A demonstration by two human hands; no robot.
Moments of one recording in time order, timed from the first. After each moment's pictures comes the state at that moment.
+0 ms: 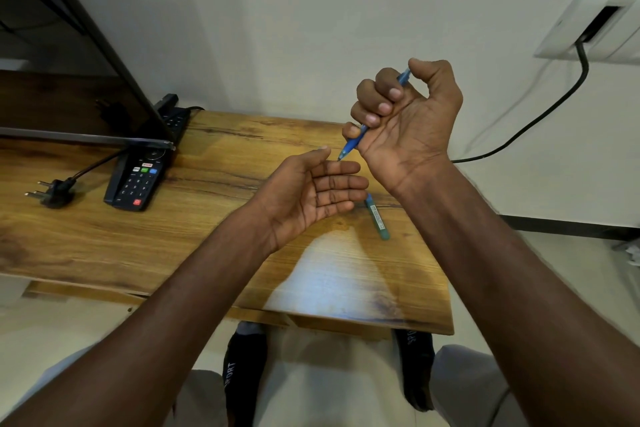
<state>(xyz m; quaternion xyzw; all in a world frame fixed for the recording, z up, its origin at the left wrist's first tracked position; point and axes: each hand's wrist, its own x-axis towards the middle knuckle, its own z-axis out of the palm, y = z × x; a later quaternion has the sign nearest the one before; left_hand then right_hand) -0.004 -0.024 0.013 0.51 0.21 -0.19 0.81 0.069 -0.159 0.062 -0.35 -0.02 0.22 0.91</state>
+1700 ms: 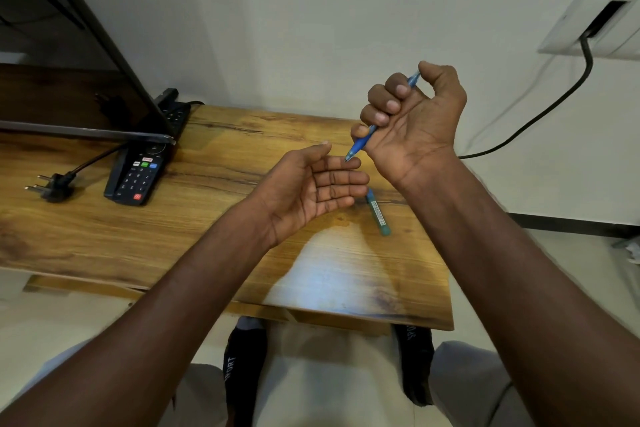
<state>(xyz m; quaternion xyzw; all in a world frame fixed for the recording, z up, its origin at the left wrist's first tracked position) -0.004 -0.024 0.014 0.51 0.21 -0.19 0.82 0.073 -0.164 0.056 -0.36 0.04 0.21 0.91</state>
